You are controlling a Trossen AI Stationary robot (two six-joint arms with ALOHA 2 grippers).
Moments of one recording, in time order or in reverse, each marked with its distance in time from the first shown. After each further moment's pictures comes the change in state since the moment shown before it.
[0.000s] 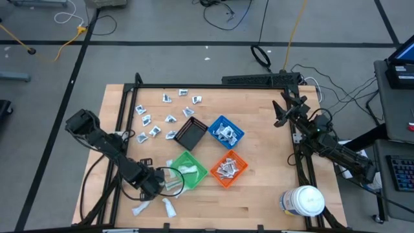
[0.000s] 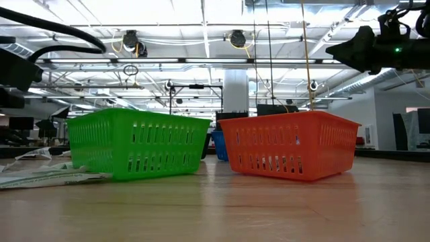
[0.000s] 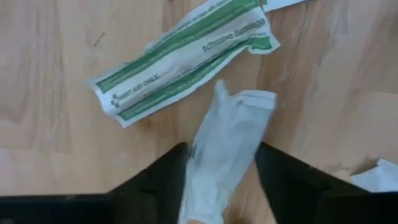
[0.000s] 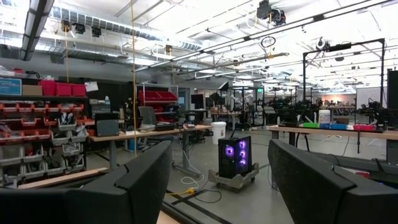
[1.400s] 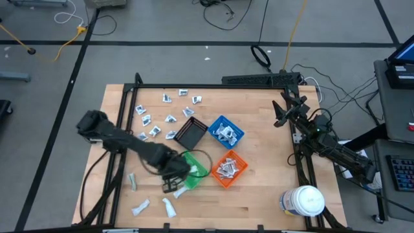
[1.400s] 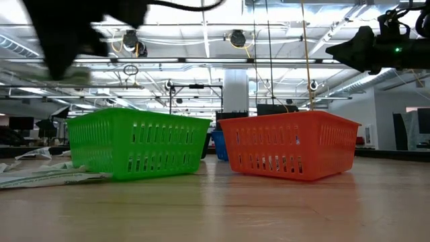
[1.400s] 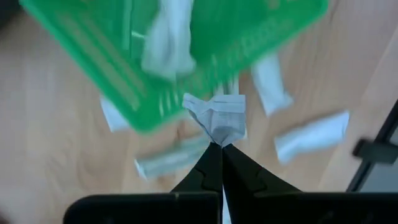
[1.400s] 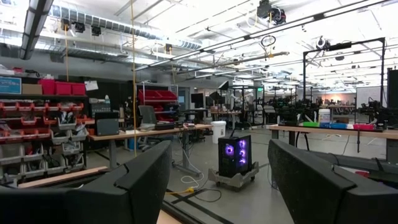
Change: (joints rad) left arm 0.324 0.104 0.527 -0.381 0.074 0.209; right arm 0.000 0.000 0.000 -0.003 0.000 0.000
